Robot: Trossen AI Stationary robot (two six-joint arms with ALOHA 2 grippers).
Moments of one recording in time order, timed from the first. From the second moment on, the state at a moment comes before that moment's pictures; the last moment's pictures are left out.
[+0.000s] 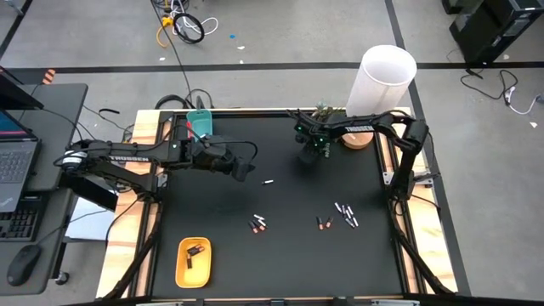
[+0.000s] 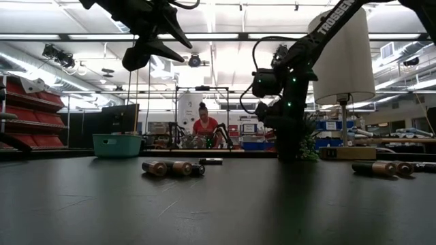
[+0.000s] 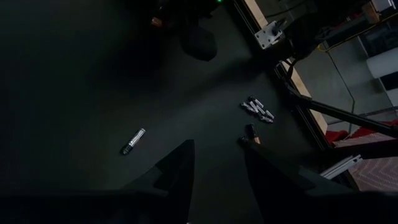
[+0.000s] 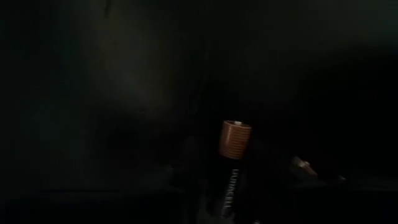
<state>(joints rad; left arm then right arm) 0.08 1.19 0.93 -0.30 -0.07 -0.93 -0.51 1.90 1.11 -0.59 0.02 0.06</state>
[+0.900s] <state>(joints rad) 0.08 1.19 0.93 -0.30 -0.08 -0.95 -0.48 1.80 1.09 -0.47 -0.18 0.03</state>
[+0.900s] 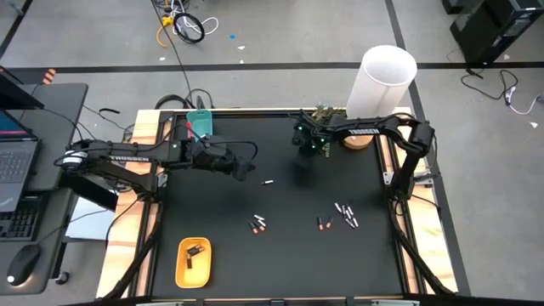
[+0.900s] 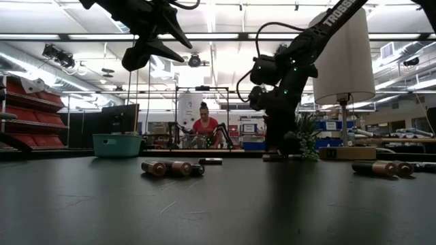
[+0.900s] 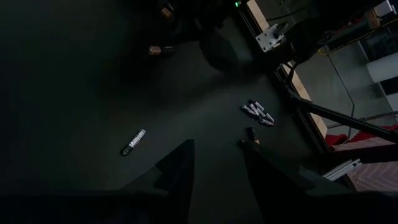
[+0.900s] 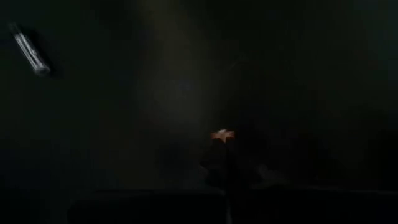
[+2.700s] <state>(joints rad) 0.08 1.19 0.93 -0.30 -0.09 -0.95 -0.46 1.79 0.89 -0.27 -0.04 -0.12</state>
